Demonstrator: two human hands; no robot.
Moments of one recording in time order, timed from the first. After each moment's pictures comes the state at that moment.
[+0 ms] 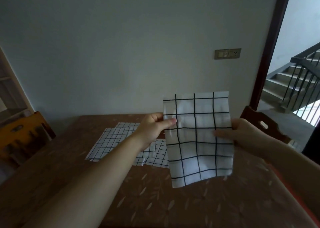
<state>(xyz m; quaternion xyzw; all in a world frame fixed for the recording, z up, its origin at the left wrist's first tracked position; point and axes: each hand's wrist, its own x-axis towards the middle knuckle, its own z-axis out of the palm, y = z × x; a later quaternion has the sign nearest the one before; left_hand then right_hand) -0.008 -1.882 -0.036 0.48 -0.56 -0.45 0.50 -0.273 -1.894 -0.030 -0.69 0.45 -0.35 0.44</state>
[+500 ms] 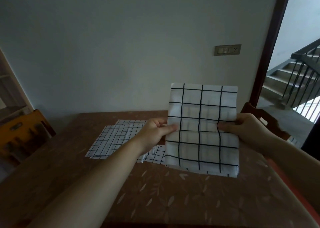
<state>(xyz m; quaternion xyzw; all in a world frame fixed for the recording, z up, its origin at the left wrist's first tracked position) -0.008 -1.880 -0.056 0.46 -0.57 -0.51 0.46 -0.280 -1.901 -0.038 -0.67 0.45 -0.43 0.41</state>
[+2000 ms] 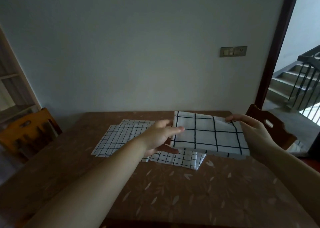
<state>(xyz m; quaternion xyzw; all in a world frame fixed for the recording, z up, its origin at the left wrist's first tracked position) -0.004 -1.854 -0.040 0.52 -0.54 -0.54 0.38 -0.264 -1.889 -0.050 -0.56 0.48 -0.52 0.43</state>
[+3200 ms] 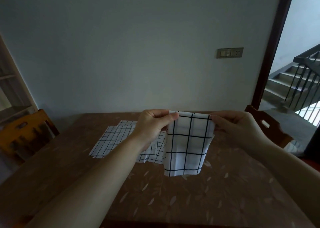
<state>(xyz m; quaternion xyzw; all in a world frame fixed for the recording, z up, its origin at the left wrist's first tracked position) -0.015 -1.843 -0.019 0.46 -0.56 -0.41 0.55 -0.241 -1.861 -0.020 -0.65 0.38 -0.53 0.39</state>
